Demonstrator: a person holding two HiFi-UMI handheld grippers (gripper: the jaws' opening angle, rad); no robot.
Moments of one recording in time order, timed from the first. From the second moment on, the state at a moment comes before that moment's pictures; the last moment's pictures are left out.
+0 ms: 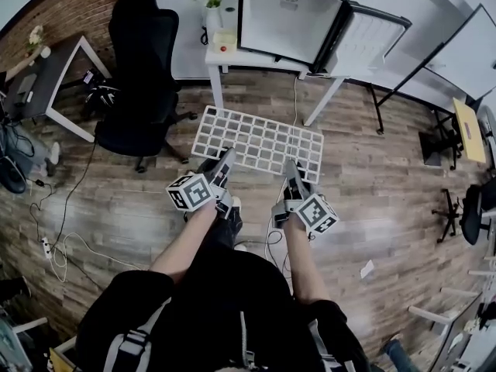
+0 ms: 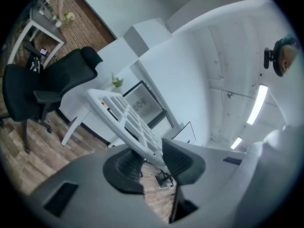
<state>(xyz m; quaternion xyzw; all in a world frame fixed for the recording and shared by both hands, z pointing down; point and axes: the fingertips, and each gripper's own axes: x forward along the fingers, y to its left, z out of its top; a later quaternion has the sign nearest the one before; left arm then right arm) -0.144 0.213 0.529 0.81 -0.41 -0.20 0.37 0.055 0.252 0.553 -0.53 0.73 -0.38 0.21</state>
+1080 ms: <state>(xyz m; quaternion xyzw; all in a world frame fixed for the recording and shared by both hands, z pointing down) -0.125 -0.059 0.517 0.82 -0.37 -0.19 0.39 0.070 -0.006 0.531 -0.57 0.70 -0.37 0.22</state>
